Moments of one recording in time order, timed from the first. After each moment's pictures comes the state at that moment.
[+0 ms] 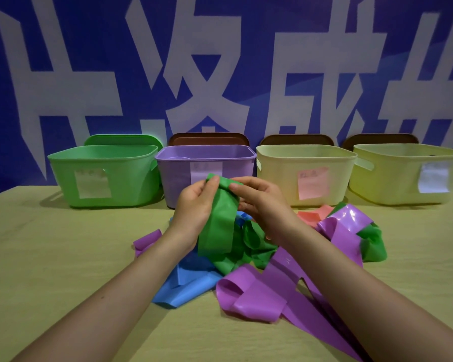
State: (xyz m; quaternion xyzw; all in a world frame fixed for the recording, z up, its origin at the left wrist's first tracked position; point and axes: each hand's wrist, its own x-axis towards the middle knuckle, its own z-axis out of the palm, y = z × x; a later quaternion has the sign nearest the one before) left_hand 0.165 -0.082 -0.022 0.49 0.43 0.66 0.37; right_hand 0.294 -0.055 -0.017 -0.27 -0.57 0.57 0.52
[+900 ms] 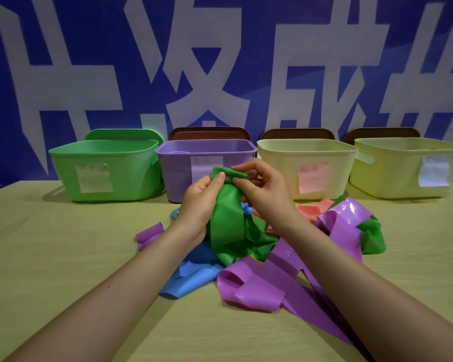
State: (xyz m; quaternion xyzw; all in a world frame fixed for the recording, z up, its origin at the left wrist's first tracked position) left_hand 0.169 -0.073 -0.030 0.46 0.40 0.65 0.45; right_hand 0.295 -0.056 -0.015 -0.31 -0.68 0.33 0.58
